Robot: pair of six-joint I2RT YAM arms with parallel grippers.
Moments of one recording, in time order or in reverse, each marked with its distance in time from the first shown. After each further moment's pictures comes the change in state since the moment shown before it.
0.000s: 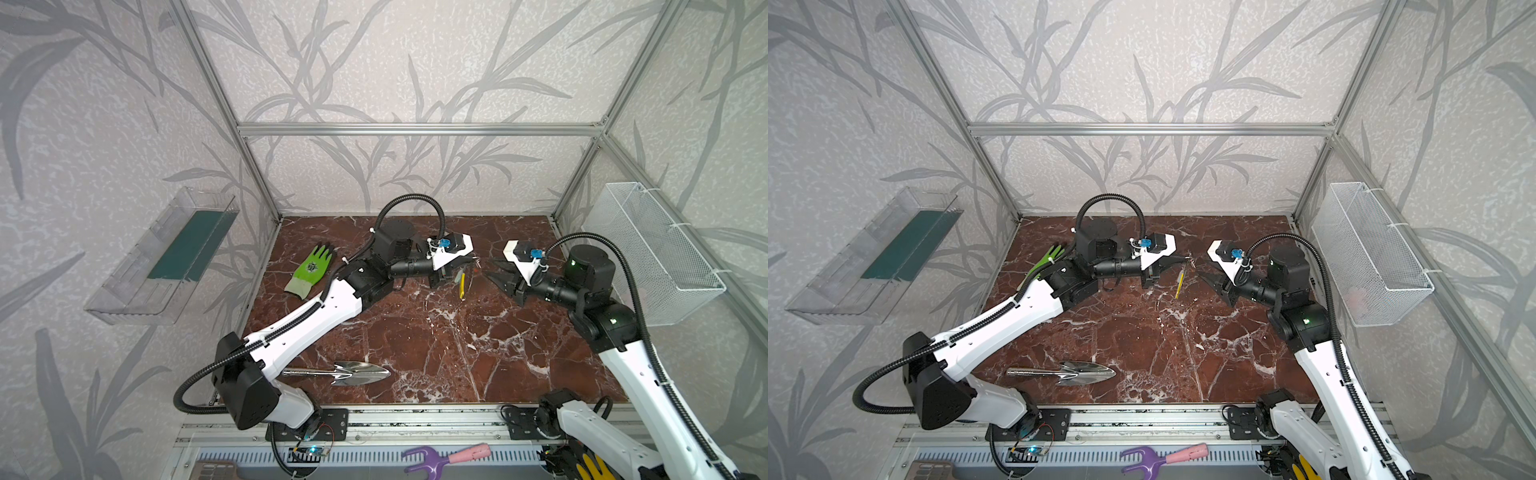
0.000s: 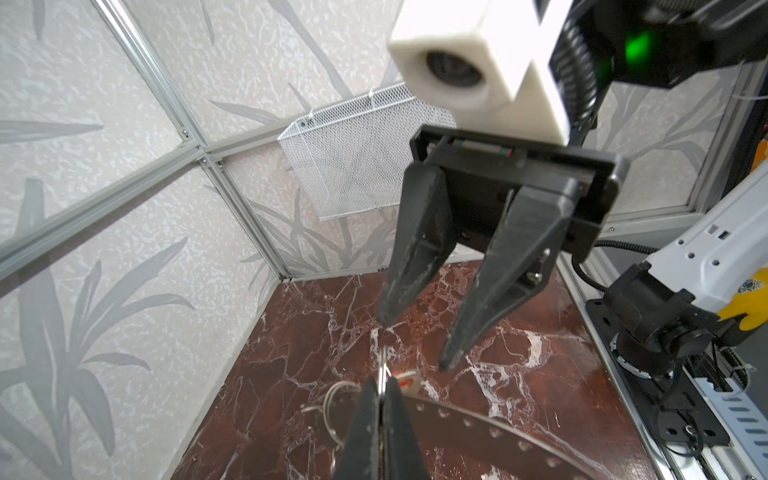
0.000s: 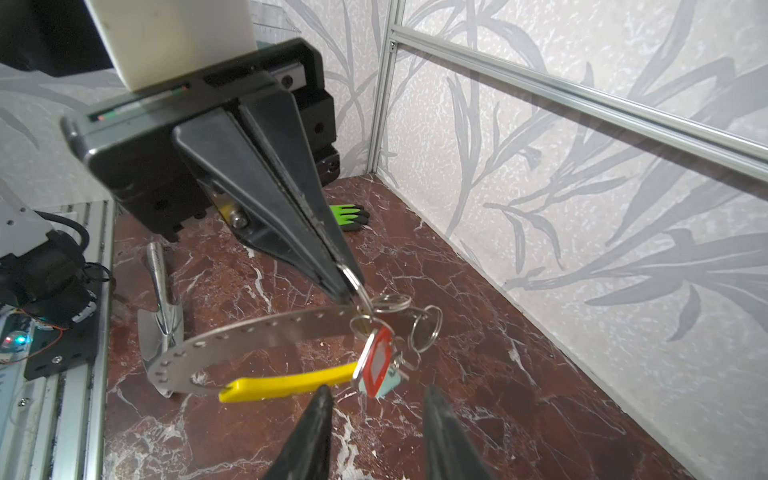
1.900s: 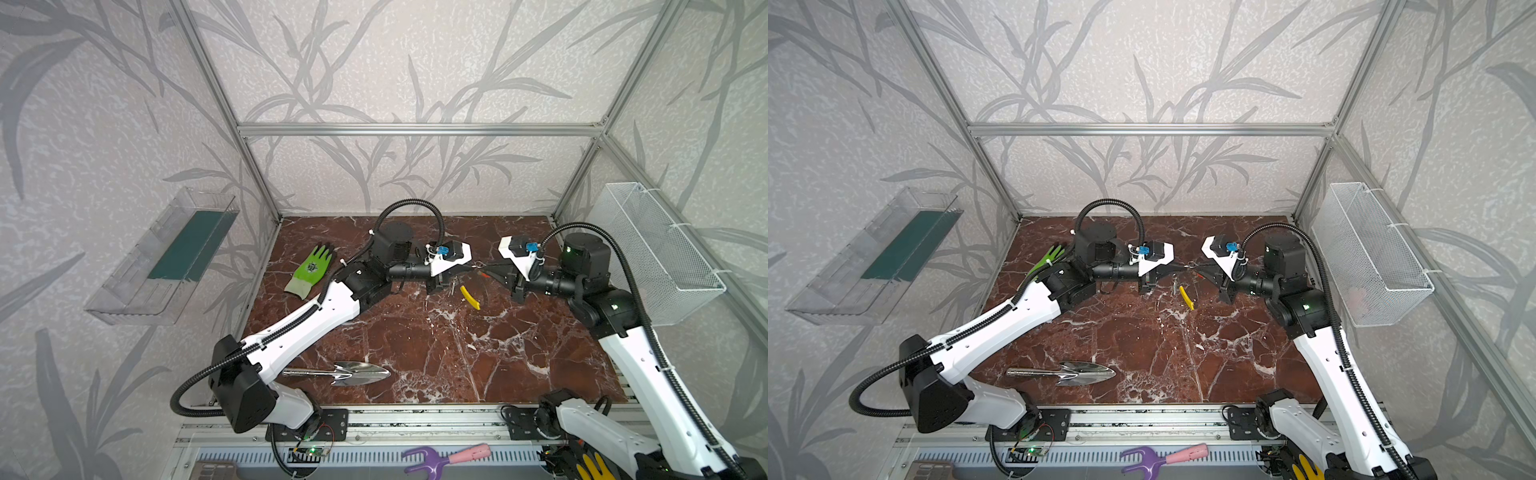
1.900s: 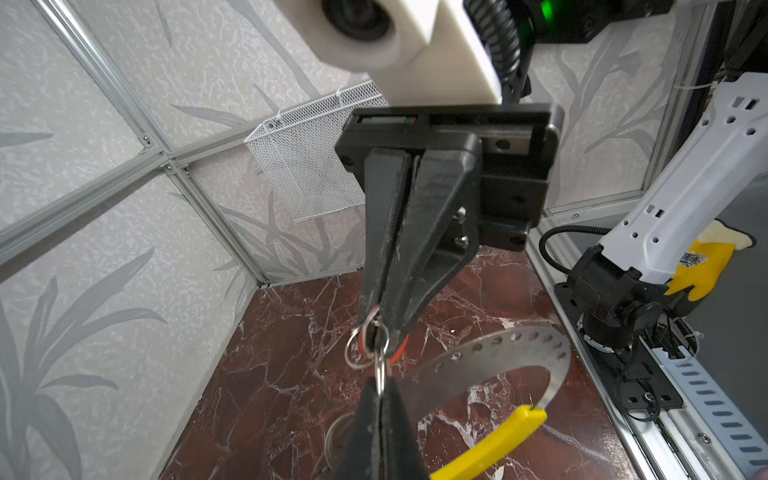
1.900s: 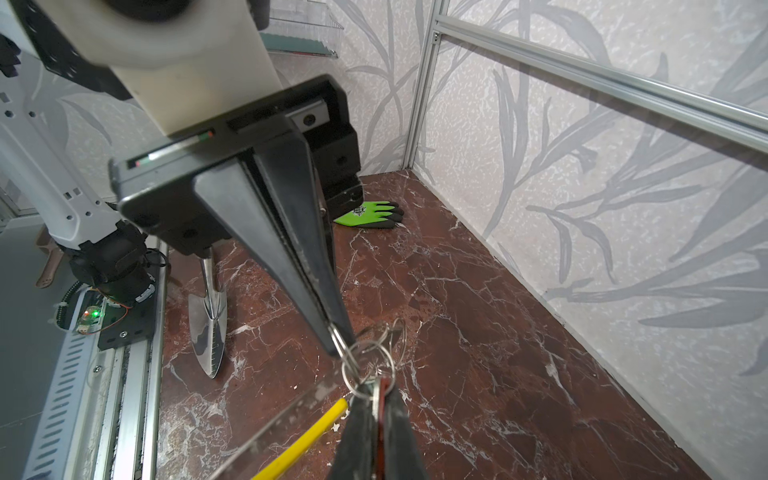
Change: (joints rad) left arm 0.000 -0.011 -0.015 -0.089 0.064 0.087; right arm 0.015 0.084 0.145 -0.167 -0.077 -0.098
